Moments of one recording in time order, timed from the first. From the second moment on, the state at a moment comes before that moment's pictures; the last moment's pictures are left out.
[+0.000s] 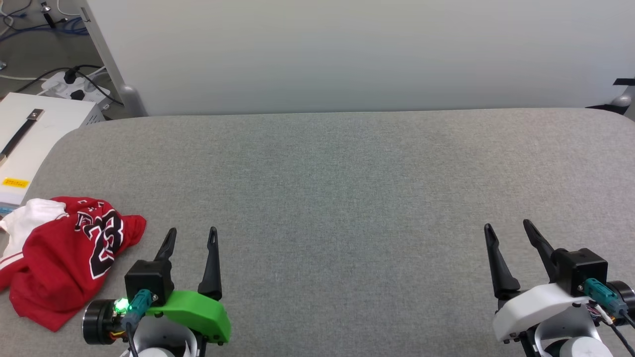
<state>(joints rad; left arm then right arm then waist) 0.02 0.06 -0.01 0.01 -0.07 -0.02 -0.04 0.02 -0.05 -0.01 0.00 0.08 0.13 -0.05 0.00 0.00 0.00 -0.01</state>
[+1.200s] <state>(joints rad) 0.00 0.06 0.00 0.04 -0.12 -0.05 -0.12 0.02 -0.05 0.03 -0.09 0.13 0.13 -0.06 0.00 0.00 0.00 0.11</state>
